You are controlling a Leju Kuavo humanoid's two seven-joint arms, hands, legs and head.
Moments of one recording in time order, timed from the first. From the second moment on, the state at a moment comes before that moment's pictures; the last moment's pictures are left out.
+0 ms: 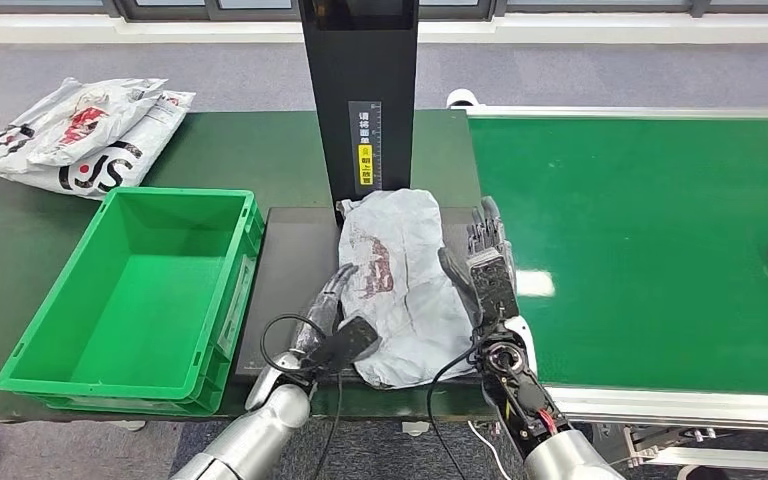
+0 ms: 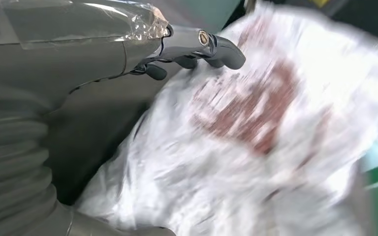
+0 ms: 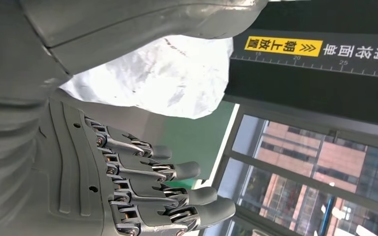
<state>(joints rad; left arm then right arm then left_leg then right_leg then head) -0.43 -0.22 -0.36 -0.60 -0.65 0.37 -0.40 -0.46 0.15 0.34 -0.79 0.06 -0.40 -0.55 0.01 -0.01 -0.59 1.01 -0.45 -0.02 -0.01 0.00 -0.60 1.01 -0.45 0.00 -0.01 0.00</state>
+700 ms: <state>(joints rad) -0.61 -0.14 -0.43 -0.43 -0.80 0.24 -0.30 -0.53 0.15 0.34 -0.68 0.01 -0.29 -0.56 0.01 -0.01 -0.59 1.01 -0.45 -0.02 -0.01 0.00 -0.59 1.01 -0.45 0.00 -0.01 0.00</state>
